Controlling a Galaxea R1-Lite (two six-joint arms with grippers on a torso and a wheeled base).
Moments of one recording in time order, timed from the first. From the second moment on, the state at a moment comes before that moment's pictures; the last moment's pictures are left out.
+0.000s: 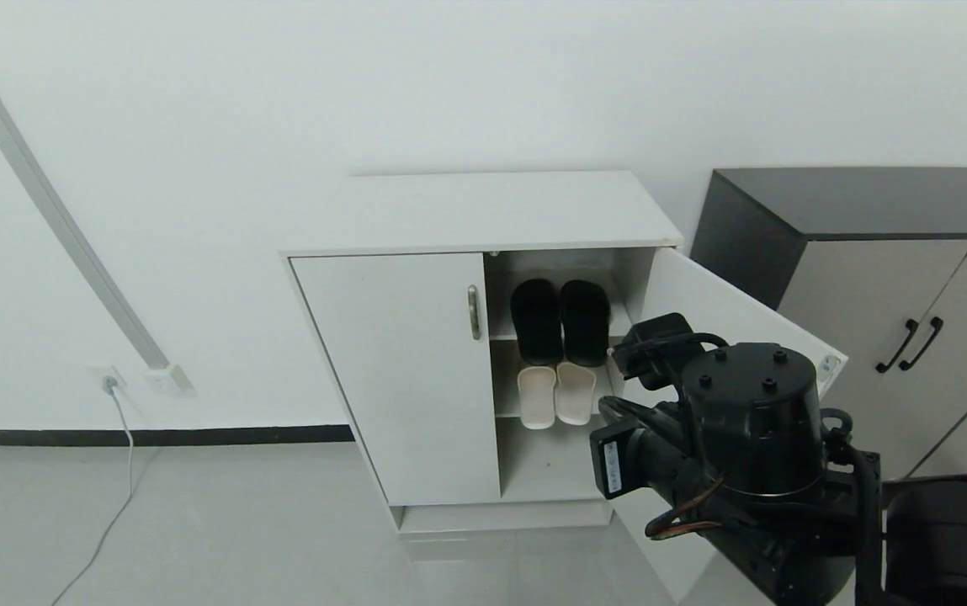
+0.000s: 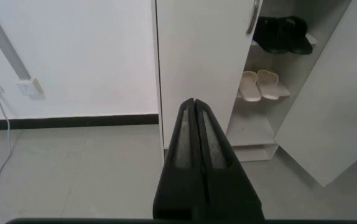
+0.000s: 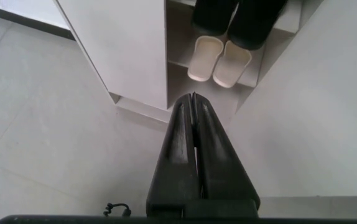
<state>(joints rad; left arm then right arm) 0.00 0.00 0.00 0.00 0.01 -0.01 0.94 1.74 -0.80 -0.63 -0.57 0.13</state>
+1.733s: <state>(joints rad) 0.00 0.00 0.00 0.00 0.00 0.01 0.94 1.75 -0.79 -0.63 -0.57 0.10</state>
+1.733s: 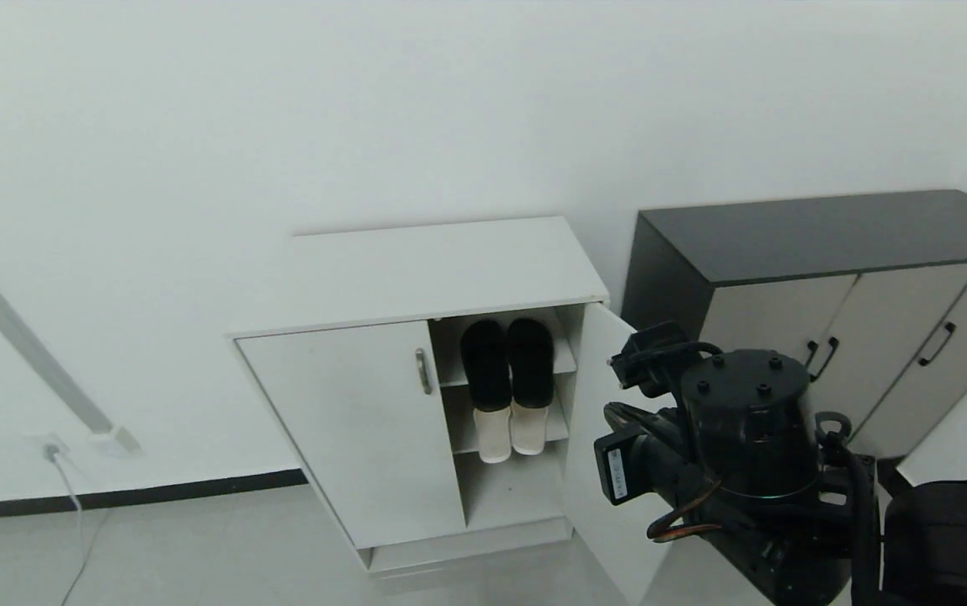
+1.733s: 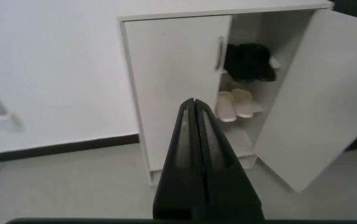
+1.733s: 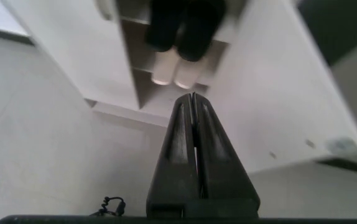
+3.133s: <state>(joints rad) 0.00 0.00 0.00 0.00 0.00 0.00 0.63 1.87 -1.11 -0.52 -0.43 0.08</state>
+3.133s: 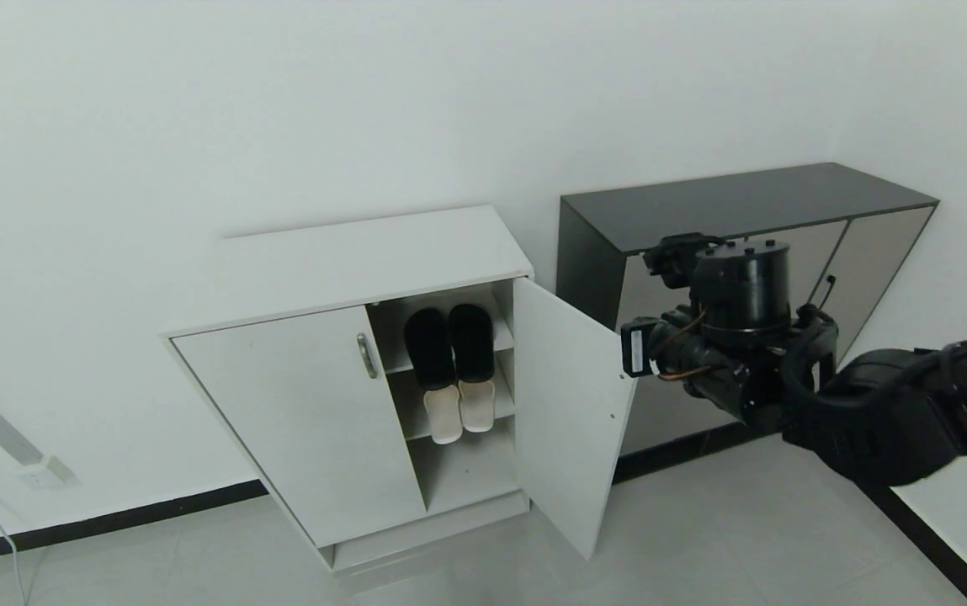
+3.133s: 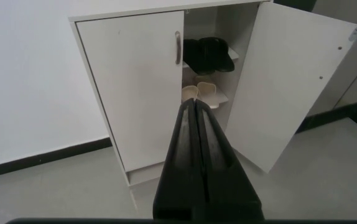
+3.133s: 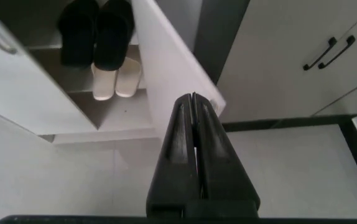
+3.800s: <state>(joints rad) 0.00 0.00 0.00 0.00 0.00 -0.01 0.45 2.18 -1.44 -0.48 -0.33 0.08</state>
